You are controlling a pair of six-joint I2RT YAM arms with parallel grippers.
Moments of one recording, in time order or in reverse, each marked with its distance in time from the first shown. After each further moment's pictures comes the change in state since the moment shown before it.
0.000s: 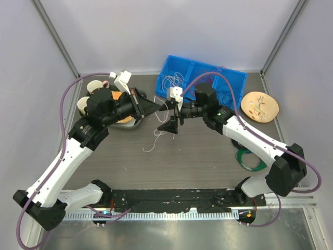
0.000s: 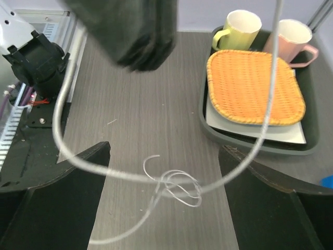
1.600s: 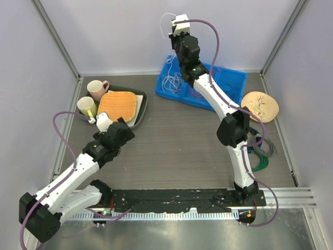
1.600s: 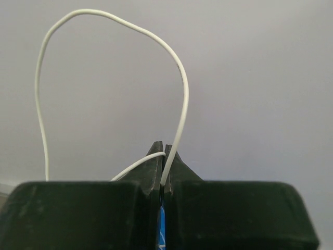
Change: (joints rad) left arm -0.004 -0.151 -0.539 -0.269 -0.979 -0.212; right arm -0.104 0.825 1.130 0.216 1.203 0.065
